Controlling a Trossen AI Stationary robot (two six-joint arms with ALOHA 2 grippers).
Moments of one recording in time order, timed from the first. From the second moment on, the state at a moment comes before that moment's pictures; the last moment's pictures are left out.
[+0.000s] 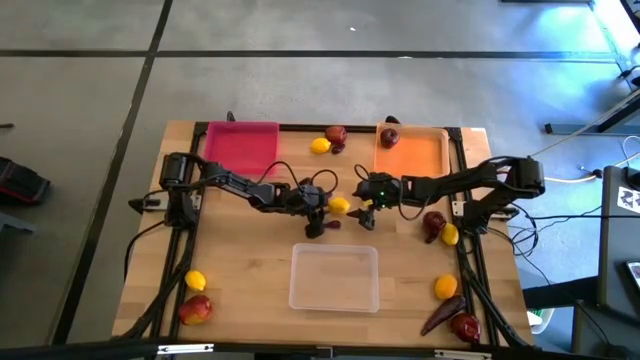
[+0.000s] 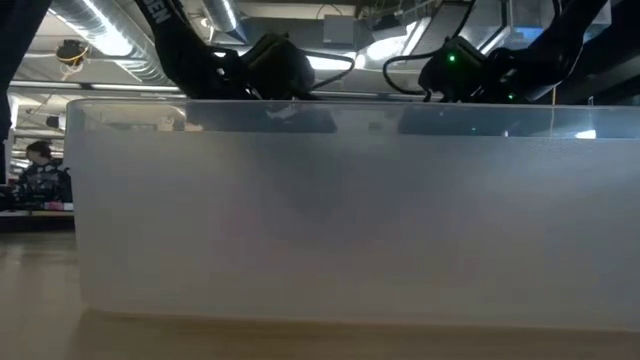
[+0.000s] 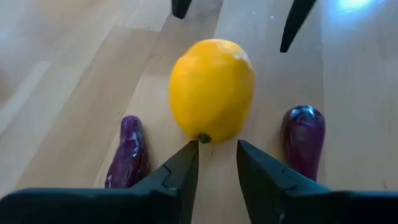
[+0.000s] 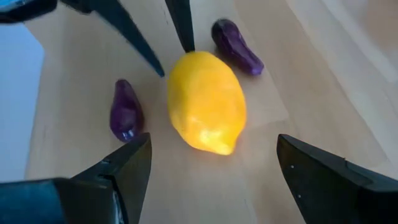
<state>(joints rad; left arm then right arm) 0.07 1.90 0.92 0.23 -0.16 -0.09 -0.16 1.55 0.61 0.22 -0.04 0.12</state>
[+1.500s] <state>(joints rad) 0.12 1.95 0.92 0.42 -0.03 0.13 -0.16 1.72 0.61 0.42 -0.06 0.09</state>
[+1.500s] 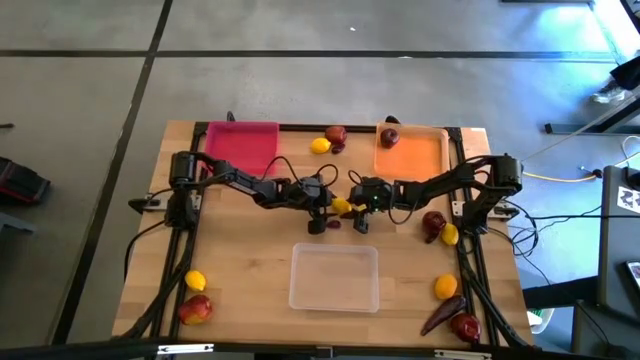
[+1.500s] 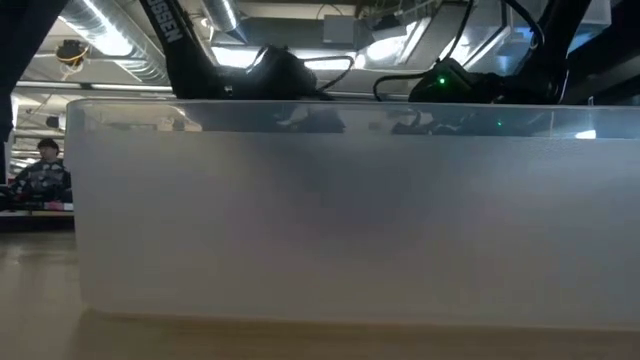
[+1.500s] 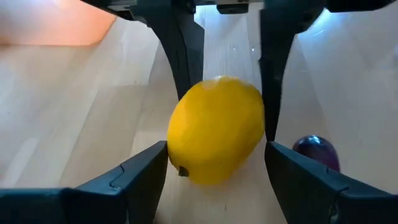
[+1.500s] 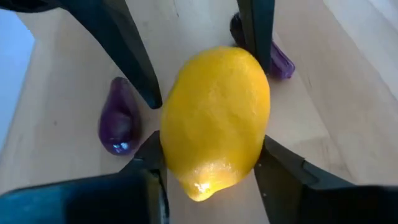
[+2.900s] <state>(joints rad) 0.10 1.76 0.92 0.20 0.01 0.04 -0.07 1.53 0.61 0.27 -0.02 0.08</state>
